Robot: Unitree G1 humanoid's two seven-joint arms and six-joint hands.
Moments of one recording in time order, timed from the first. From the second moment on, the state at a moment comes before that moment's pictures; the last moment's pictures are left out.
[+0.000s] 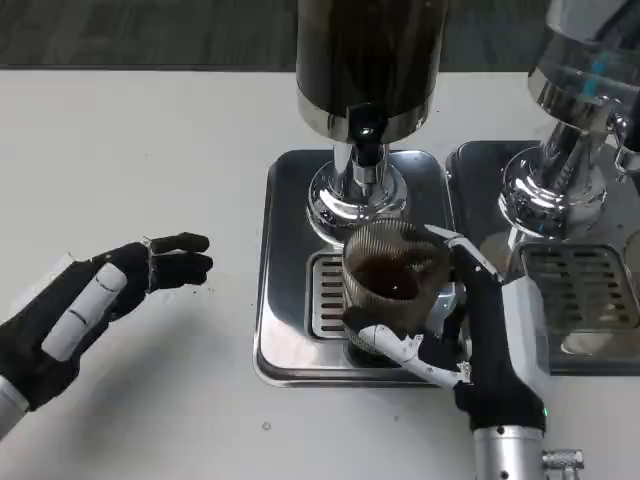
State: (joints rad) left arm -0.25 0.47 0.22 0.92 -0.26 -0.70 -0.87; right arm -0.02 -0.04 0.28 0.51 -0.57 -0.54 -0.71
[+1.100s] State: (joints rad) left arm -0.20 0.66 0.08 0.64 -0.11 -1.15 -0.85; right arm 0.29 -0.11 0.21 0.03 -0.56 -0.55 -0.55
